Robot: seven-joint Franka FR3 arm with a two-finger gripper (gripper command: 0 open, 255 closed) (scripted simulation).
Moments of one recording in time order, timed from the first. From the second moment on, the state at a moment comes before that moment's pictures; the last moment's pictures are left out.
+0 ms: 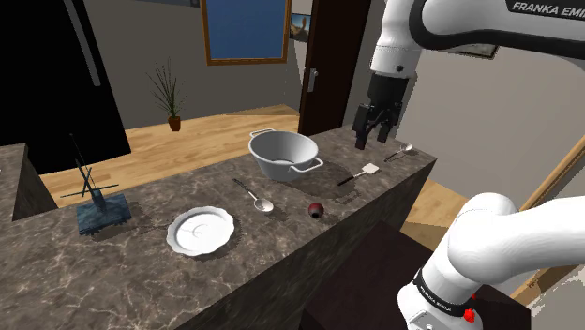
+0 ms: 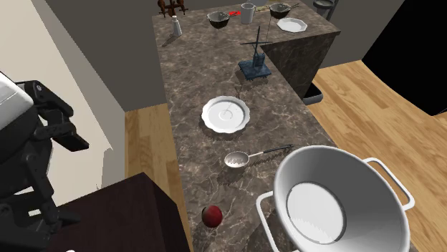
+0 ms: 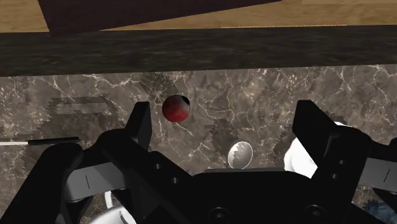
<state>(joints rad) -0.02 -0.80 0.06 -2.34 0.11 1.49 0.17</state>
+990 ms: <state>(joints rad) -0.07 -0.72 0.11 -2.73 0.10 2.07 0.22</state>
